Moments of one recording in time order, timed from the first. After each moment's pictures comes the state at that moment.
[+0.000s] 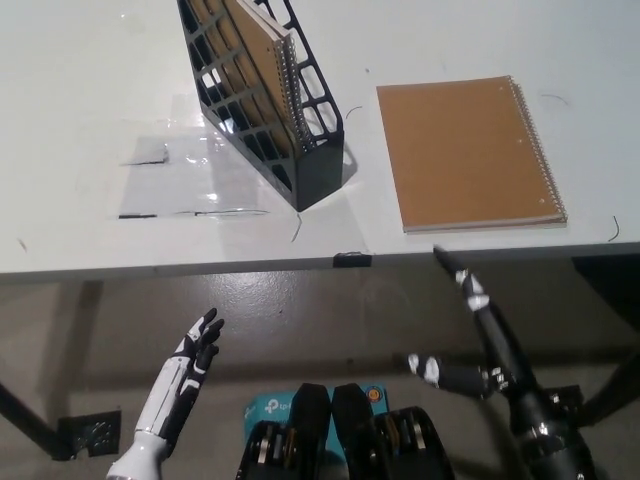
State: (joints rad) left_arm -0.06 0.16 -0.10 0.22 0.11 -0.26 -0.03; right_arm -0.18 -0.10 0.19 0.09 -0.26 -0.32 -0.02
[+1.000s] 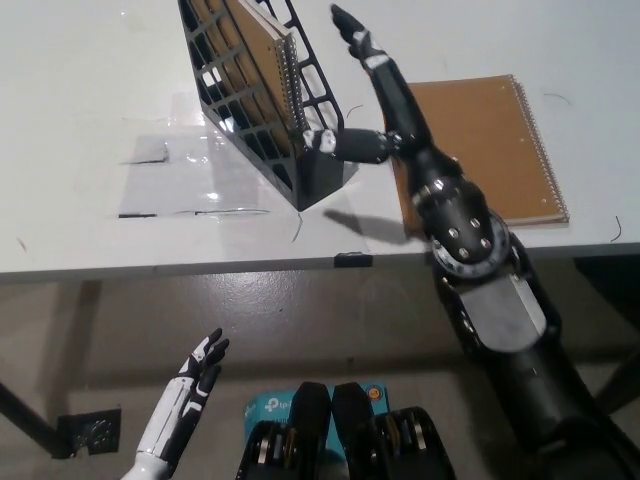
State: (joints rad) left_arm -0.02 0.17 -0.11 0.20 0.12 -0.28 -0.06; right_arm -0.87 0.04 0.12 0.59 -0.19 -0.18 0.00
